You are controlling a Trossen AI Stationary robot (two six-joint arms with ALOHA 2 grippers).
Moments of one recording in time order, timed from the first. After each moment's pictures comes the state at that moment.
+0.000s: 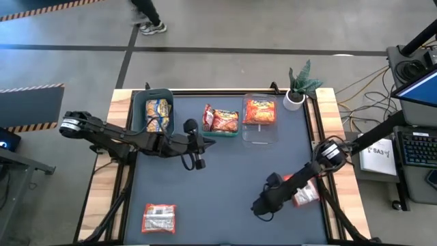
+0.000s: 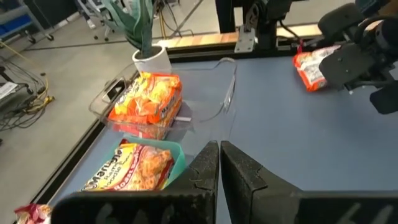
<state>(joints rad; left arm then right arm) -0.16 1.34 0.85 0.09 -0.46 0.01 0.60 2.04 1.30 -1.41 -0.20 1.52</state>
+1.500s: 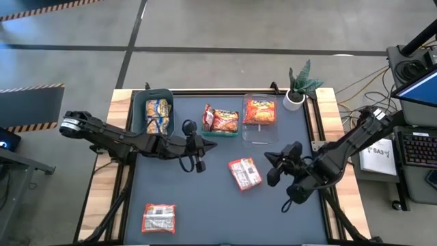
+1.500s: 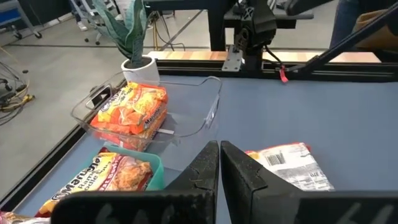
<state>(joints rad) -0.20 1.34 0.85 0.15 -0.46 -0.07 0.69 1.31 1.14 -0.93 1.03 1.33</state>
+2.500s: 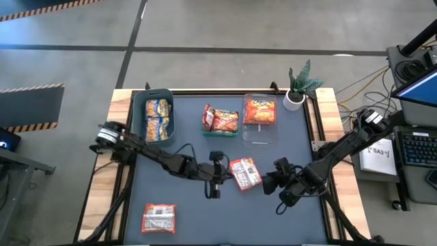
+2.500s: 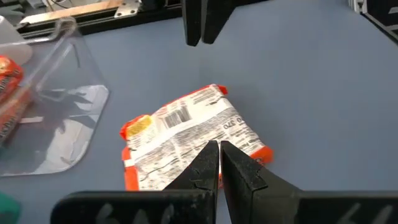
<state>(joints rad) -0.30 1.83 1.00 0.32 -0.28 0.00 0.69 1.39 0.77 -0.53 0.63 1.73</state>
